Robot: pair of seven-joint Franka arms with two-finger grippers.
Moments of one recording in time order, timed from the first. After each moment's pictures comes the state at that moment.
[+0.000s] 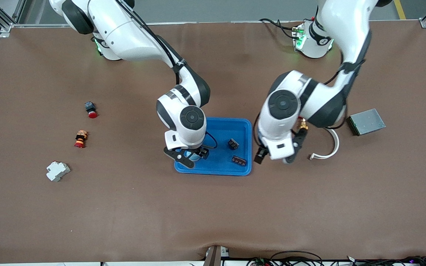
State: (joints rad) left arm -0.31 0.50 -0.23 -1.44 0.19 1.89 -1.56; right arm 0.62 0.82 0.00 -1.19 -0.10 1.94 1.15
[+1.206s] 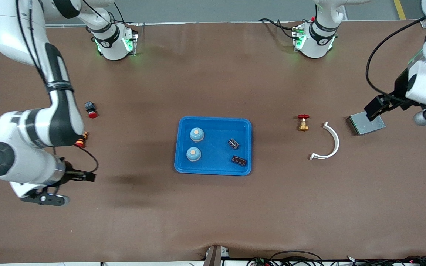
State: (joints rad) left arm 0.04 0.09 -0.23 -1.43 0.14 1.58 -0.44; right arm 0.07 0.65 -0.02 -1.21 -0.05 1.81 0.16
